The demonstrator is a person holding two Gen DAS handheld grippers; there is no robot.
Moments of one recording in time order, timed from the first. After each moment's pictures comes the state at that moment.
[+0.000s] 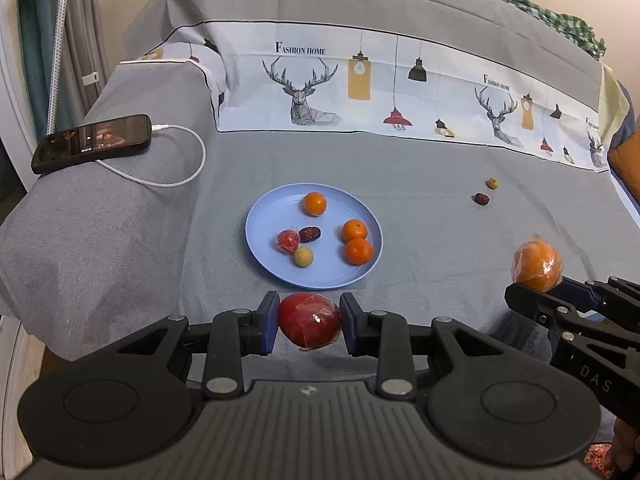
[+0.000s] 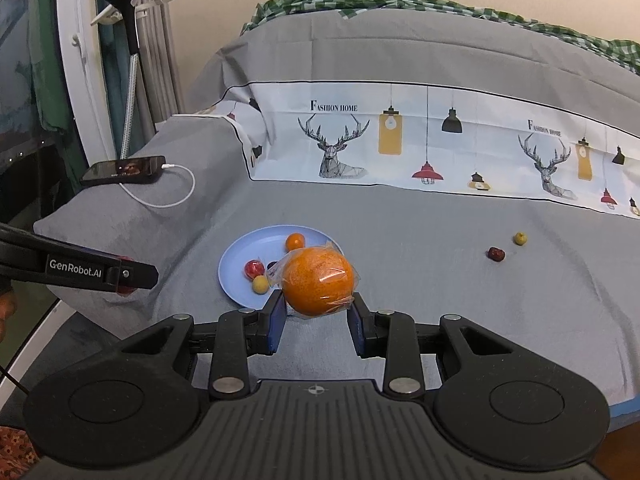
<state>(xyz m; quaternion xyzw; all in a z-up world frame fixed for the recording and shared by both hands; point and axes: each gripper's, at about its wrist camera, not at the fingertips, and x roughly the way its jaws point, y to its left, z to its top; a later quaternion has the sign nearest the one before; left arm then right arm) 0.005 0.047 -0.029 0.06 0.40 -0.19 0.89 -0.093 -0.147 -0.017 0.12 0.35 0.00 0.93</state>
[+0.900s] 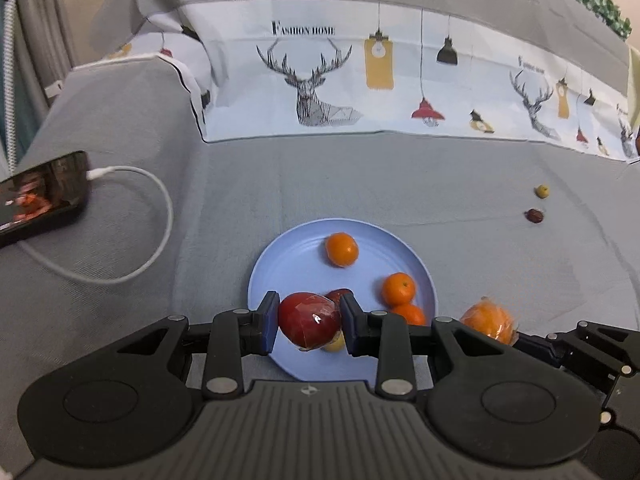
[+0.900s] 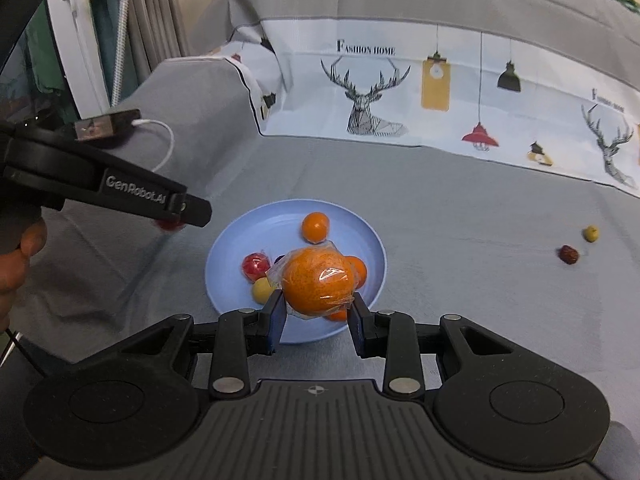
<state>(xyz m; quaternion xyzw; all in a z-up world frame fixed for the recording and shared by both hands) 0.160 0.000 -0.077 0.09 0.43 -0.19 0.88 0.042 -0.131 -0.093 0.11 0.42 0.04 0.90</state>
